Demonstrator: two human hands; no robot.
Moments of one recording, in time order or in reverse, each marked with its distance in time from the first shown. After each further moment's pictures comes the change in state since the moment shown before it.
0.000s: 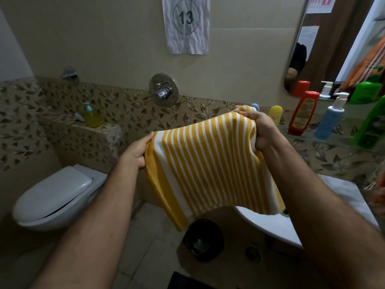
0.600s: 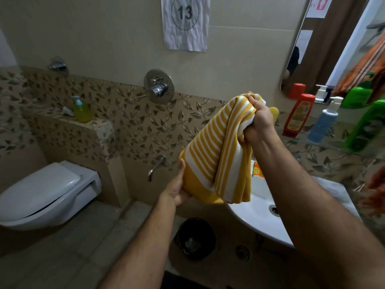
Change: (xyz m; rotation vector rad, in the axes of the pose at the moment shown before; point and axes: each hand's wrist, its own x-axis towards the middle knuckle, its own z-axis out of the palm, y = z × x) left_hand -0.007 -0.141 0.059 -0.204 -0.448 -0.141; right_hand 0.015 -0.002 0.025 0.366 0.170 -0.228
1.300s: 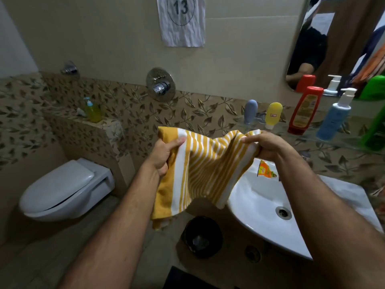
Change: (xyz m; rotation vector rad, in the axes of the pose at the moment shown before) left_hand -0.012 0.082 0.061 0.302 0.257 0.390; right_hand 0.052 -0.013 -0.125 -0.758 -0.063 0.468
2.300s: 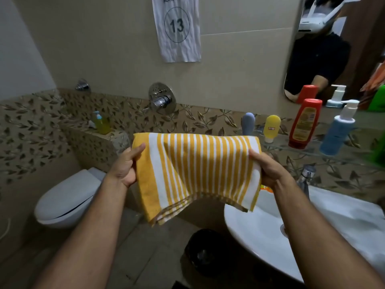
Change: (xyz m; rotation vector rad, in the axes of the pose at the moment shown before) left_hand 0.006 0.030 -0.045 -0.122 0.129 0.015; right_hand 0.021 0.036 -0.040 0.250 -0.273 -0.114
